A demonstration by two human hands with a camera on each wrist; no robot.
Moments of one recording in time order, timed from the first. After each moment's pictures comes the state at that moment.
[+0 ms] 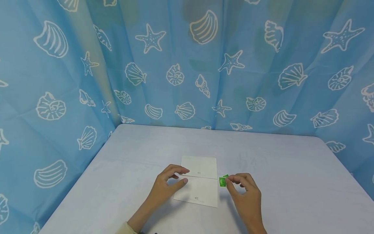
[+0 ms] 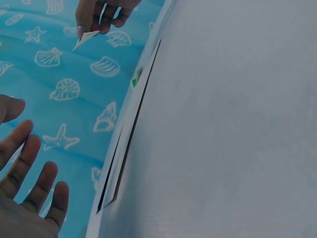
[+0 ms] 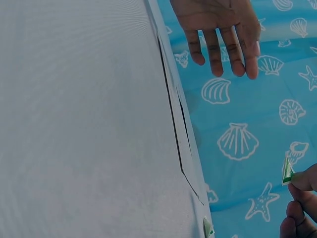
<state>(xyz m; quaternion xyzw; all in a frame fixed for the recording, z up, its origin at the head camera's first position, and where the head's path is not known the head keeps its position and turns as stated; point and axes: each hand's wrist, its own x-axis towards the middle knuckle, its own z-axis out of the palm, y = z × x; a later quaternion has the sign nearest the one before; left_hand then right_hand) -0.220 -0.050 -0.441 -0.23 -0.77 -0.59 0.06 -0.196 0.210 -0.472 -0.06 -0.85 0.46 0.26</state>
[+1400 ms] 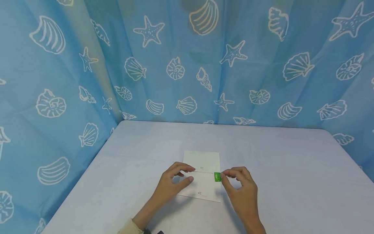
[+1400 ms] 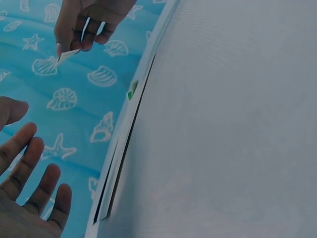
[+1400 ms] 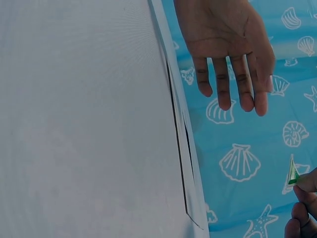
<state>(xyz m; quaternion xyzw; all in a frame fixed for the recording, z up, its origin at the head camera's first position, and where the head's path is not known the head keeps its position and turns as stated) -0.236 -0.044 -0.479 -0.25 -0.78 -0.57 0.07 -0.195 0.191 -0.466 -0.02 -0.84 0.47 0.27</state>
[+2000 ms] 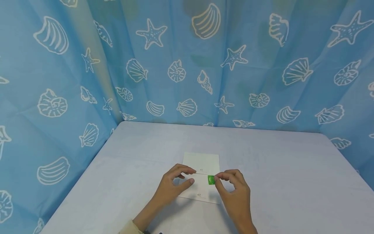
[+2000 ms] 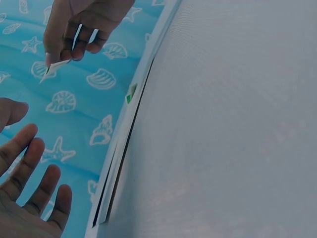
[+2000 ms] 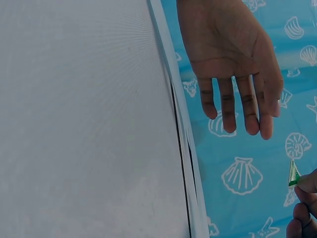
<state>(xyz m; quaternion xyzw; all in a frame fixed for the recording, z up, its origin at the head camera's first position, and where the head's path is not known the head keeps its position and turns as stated) -0.236 -0.042 -0.479 -0.26 -0.78 -0.57 0.07 -0.193 0.174 -0.466 0.00 -0.83 0.49 0.26</state>
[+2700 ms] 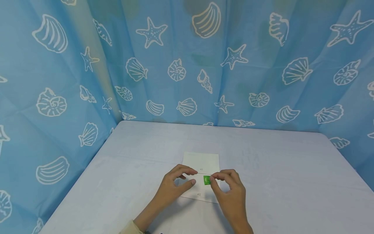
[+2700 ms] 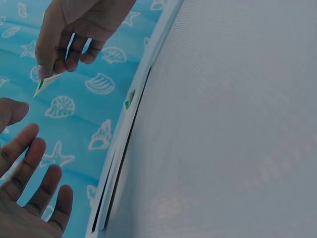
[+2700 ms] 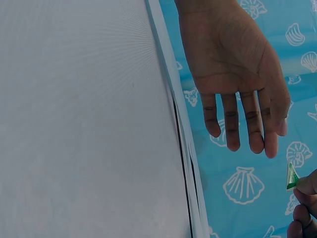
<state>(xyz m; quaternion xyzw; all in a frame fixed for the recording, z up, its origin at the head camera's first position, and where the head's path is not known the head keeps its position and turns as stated) -0.235 -0.038 -0.482 -0.28 -0.77 -0.56 0.07 -0.190 0.162 -0.465 0.02 -0.83 0.48 0.28</state>
